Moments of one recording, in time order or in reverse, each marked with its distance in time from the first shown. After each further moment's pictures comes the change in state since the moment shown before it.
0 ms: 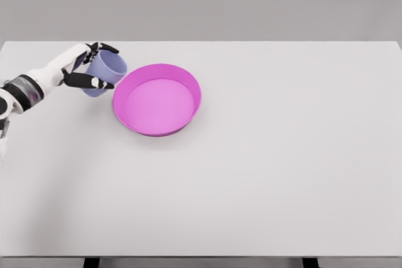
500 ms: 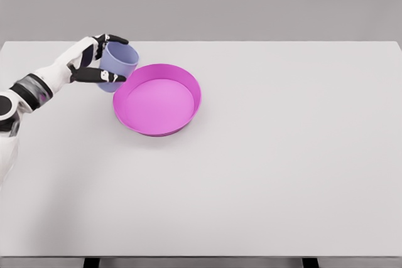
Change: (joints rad) left arm 0.003 -0.039 0.009 -0.007 0.174 -0.003 0.003; right arm 0.000 0.000 0.000 0.000 0.000 0.000 0.000
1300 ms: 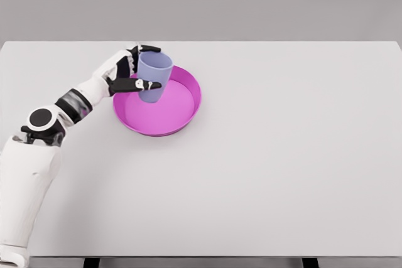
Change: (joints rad) left arm 0.037 -0.181 0.004 0.051 0.134 0.031 0.000; right arm 0.000 0.000 0.000 0.000 0.000 0.000 0.000
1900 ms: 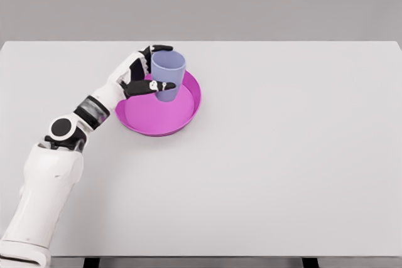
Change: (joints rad) left arm -0.002 -0.096 0.000 0.111 0.013 -0.193 0.003; right arm 0.000 0.000 0.000 0.000 0.000 0.000 0.000
